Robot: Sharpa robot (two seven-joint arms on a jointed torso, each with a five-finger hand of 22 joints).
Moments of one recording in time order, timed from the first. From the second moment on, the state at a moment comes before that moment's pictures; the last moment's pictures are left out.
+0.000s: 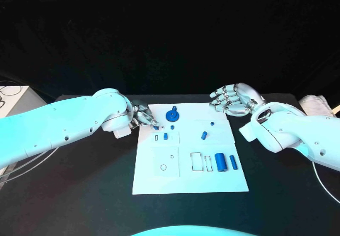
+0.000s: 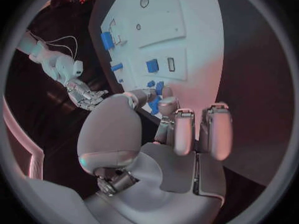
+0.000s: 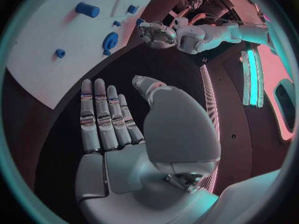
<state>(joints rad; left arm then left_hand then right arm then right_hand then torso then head) 1.34 -0.70 -0.09 1.35 -0.91 0.07 -0.49 1.14 -0.19 0.70 0.17 0.32 0.91 0.06 0.63 0.88 1.27 -0.02 1.16 0.89 1.46 -0.07 1.52 1.31 0.05 1.45 0.04 1.47 1.31 1.33 -0.89 -0.16 1.58 -0.75 -0.54 0.07 1.32 -0.22 0.44 0.17 0.29 0.72 0.19 0.34 0.31 0.93 0.18 0.36 0.07 1.06 0.13 0.16 0.42 0.18 0.99 0.24 0.07 0.26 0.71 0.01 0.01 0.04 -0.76</state>
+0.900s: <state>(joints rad) 1.32 -0.70 -0.10 1.39 -1.00 0.08 -0.52 1.13 -0.20 0.72 0.15 0.33 0.91 0.06 0.63 0.88 1.27 -0.02 1.16 0.90 1.47 -0.07 1.52 1.31 0.05 1.45 0.04 1.47 1.31 1.33 -0.89 -0.16 1.58 -0.75 -0.54 0.07 1.32 -0.22 0.44 0.17 0.29 0.72 0.19 0.34 0.31 0.93 0.18 0.37 0.07 1.06 0.13 0.16 0.42 0.18 0.99 0.24 0.07 0.26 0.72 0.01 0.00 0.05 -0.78</state>
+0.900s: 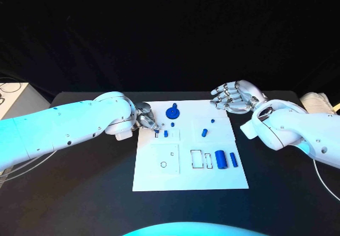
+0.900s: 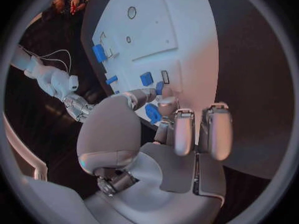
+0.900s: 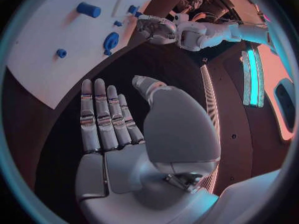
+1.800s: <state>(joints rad) 1.32 -0.70 -0.11 1.40 -1.03 0.14 -0.53 1.13 -0.20 0.72 0.15 0.33 0.92 0.05 0.63 0.88 1.27 -0.02 1.16 0.90 1.47 -0.07 1.52 1.31 0.05 1.45 0.04 1.47 1.31 1.33 -0.89 -0.16 1.58 -0.75 -0.54 0.07 1.32 -0.22 0.44 0.17 0.29 0.72 0.19 0.34 0.31 0.93 0.18 0.37 0.07 1.06 0.13 0.16 0.42 0.18 0.99 0.24 0.07 0.26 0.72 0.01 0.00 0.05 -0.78</state>
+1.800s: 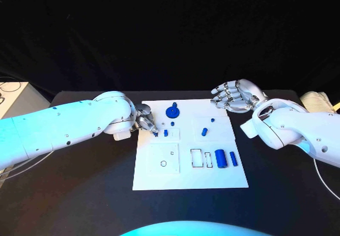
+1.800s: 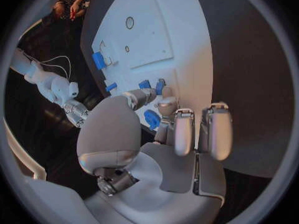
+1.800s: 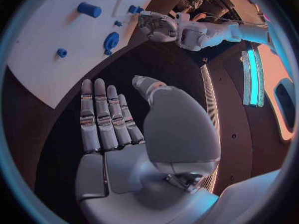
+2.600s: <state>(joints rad) 1.32 -0.70 -0.10 1.40 -1.03 0.14 -0.53 1.13 -0.20 0.72 0.15 0.33 0.92 0.06 0.63 0.88 1.27 -0.02 1.16 0.90 1.47 -0.07 1.52 1.31 0.05 1.45 0.04 1.47 1.31 1.33 -0.90 -0.16 1.58 -0.75 -0.54 0.07 1.32 -0.22 0.44 0.17 0.29 0.72 0.19 0.34 0.31 0.93 0.18 0.37 0.07 1.06 0.13 0.16 0.42 0.18 0.99 0.24 0.07 0.26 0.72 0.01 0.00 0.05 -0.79</state>
